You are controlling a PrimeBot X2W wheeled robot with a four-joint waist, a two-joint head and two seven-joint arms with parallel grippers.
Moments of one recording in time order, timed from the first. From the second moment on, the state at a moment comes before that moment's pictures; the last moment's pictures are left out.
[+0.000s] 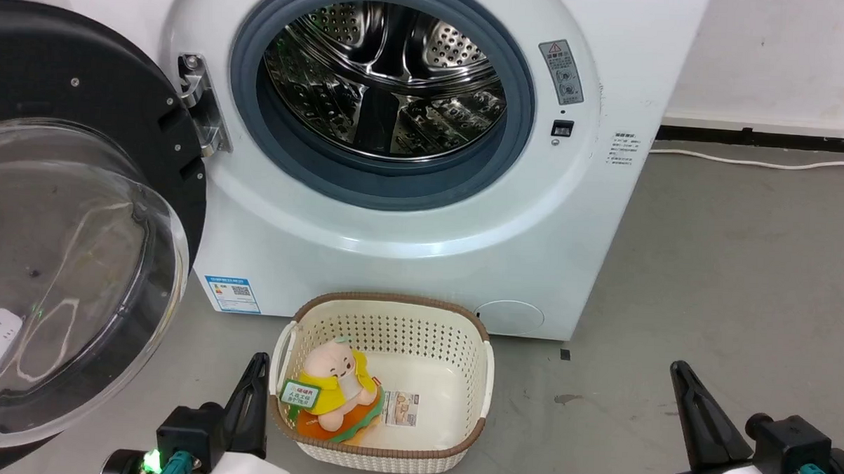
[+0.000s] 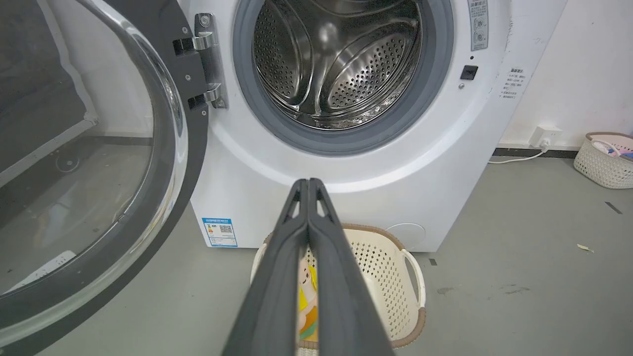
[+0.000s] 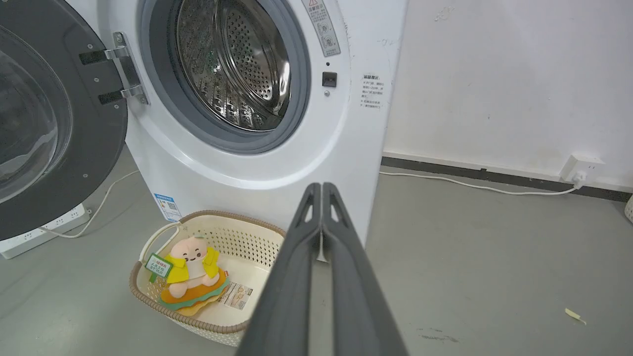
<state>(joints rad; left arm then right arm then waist) 0.06 0.05 -0.06 0.03 -0.09 -0.01 -0.12 0.07 -0.05 -0.03 0.00 0.05 0.13 -0.12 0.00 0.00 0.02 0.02</state>
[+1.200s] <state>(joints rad) 0.03 0.05 -0.02 0.02 -0.04 -0.01 -0.05 0.03 -0.05 -0.01 0.00 0.02 0.13 -0.05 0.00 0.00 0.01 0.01</state>
